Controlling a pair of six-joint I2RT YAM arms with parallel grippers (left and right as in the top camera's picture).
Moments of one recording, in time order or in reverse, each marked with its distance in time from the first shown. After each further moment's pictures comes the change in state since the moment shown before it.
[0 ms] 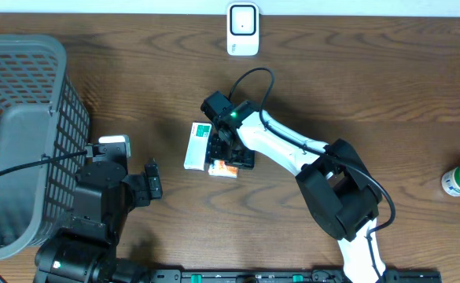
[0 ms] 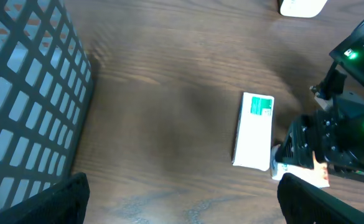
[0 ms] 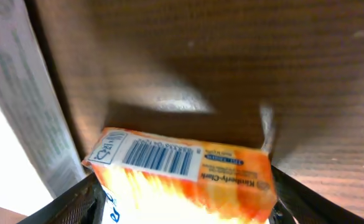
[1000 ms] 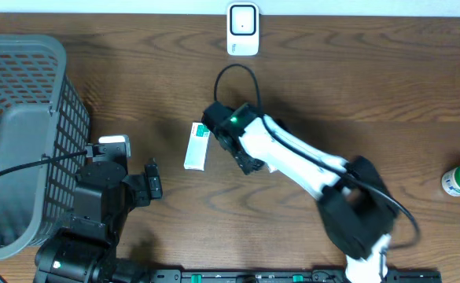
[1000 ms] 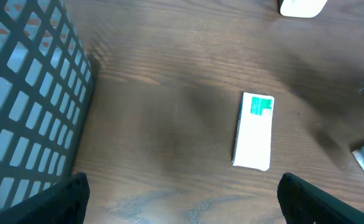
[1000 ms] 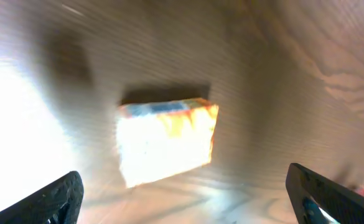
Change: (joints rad) left arm 0.000 0.000 0.000 0.000 0.000 0.000; right arm 0.053 -0.175 -0.014 -0.280 0.658 -0.517
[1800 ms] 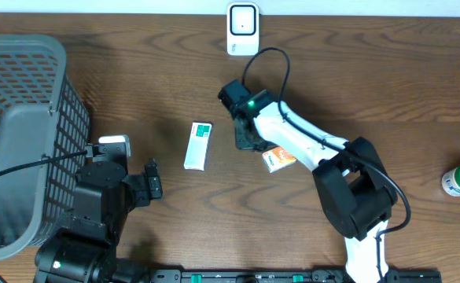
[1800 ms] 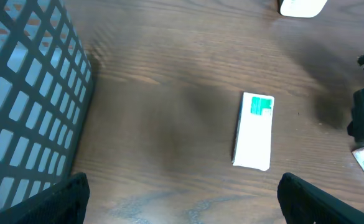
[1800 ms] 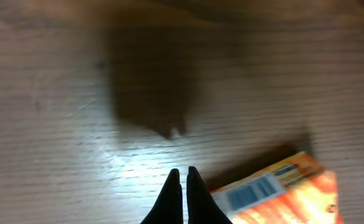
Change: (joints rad) left arm 0.000 0.000 0.000 0.000 0.000 0.000; right arm -0.149 0.120 0.000 0.251 -0.293 0.320
